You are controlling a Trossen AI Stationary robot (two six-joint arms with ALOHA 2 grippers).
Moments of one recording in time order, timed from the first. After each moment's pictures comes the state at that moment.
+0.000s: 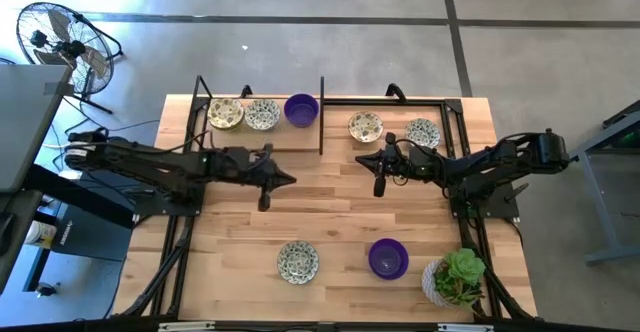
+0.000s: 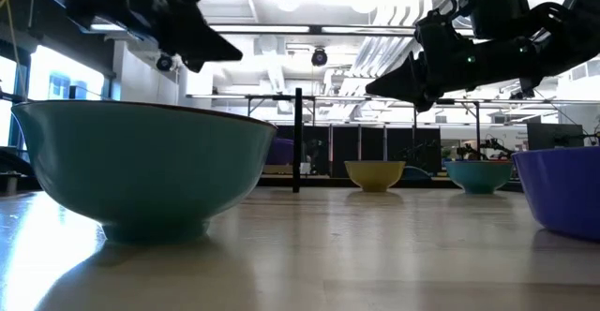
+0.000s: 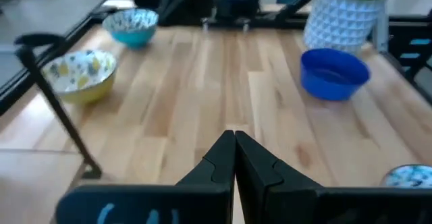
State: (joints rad) left arm -0.01 1.07 0.54 0.22 -0.03 -0.01; right arm -0.15 1.36 0.29 0.96 0.10 0.10
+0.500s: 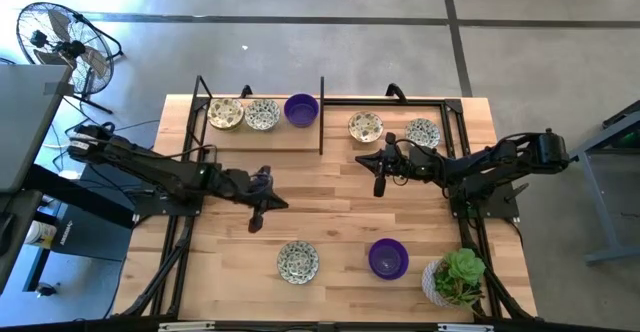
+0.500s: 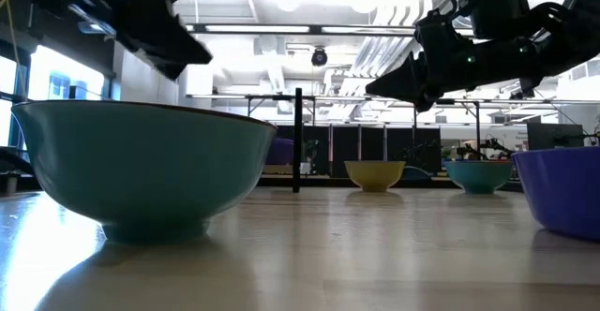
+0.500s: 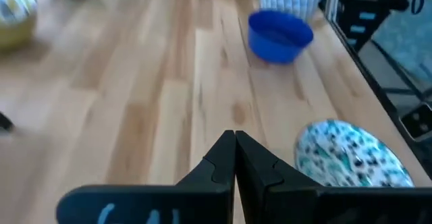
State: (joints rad) left arm -0.21 1.07 0.54 0.08 -0.08 -0.21; right arm -0.15 1.36 0.29 0.96 0.10 0.10
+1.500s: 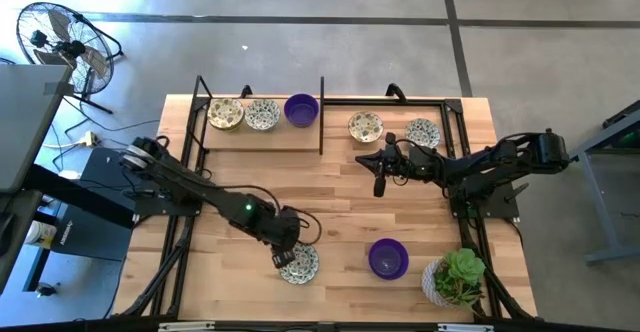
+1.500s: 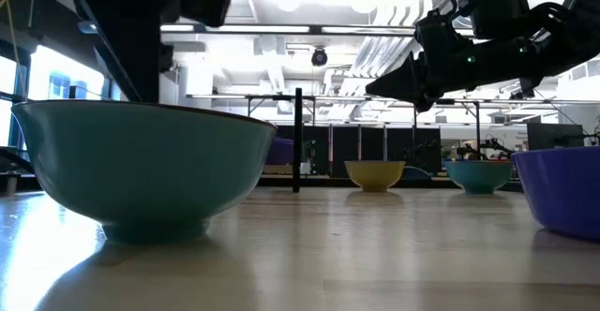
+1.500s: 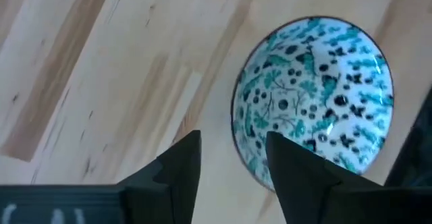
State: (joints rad) left arm -0.43 1.64 1.18 -0.70 -0.05 -0.90; right arm -0.15 1.36 0.29 0.96 0.10 0.10
